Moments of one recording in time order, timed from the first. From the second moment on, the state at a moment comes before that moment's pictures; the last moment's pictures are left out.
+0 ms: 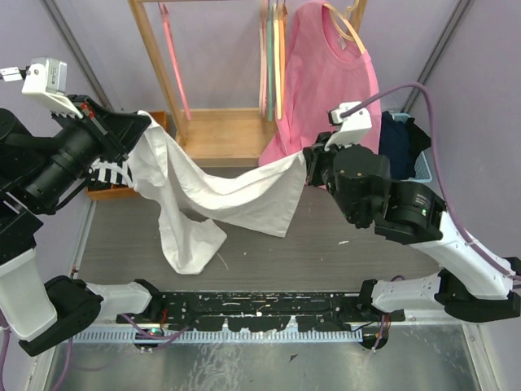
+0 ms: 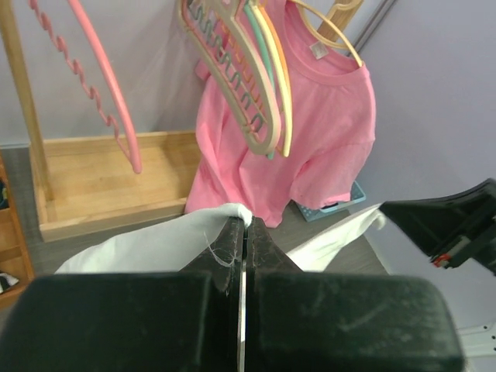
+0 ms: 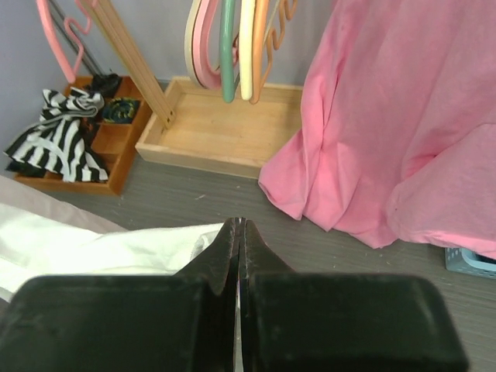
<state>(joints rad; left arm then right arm) -0.60 1.26 2.41 -1.19 -0.13 -0.35 1.14 1.14 1.74 -0.81 0.83 0.35</state>
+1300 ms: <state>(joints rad) -0.60 1.06 1.48 -0.79 0.06 -0.42 1.14 0.92 0.92 -0.58 0.26 0.60</state>
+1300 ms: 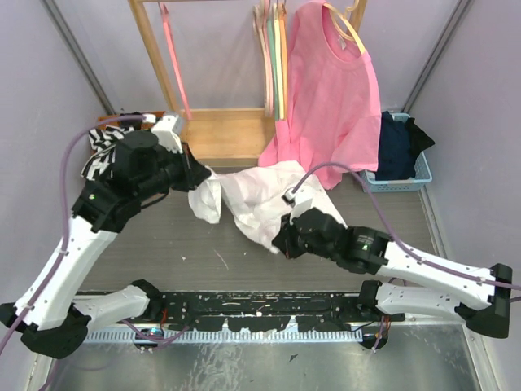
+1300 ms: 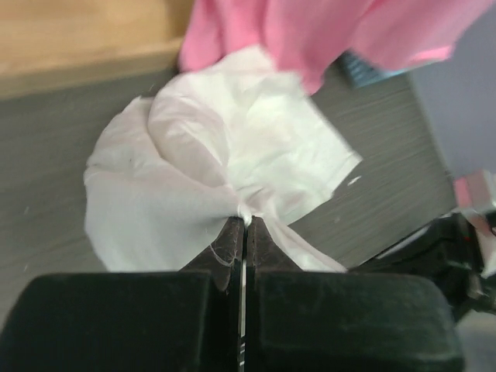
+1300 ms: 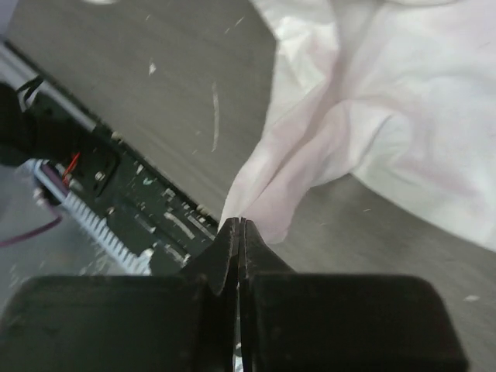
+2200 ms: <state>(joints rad) -0.53 0.88 1.09 -0.84 -0.05 -0.49 0.95 1.30 1.17 -0.48 0.32 0.60</state>
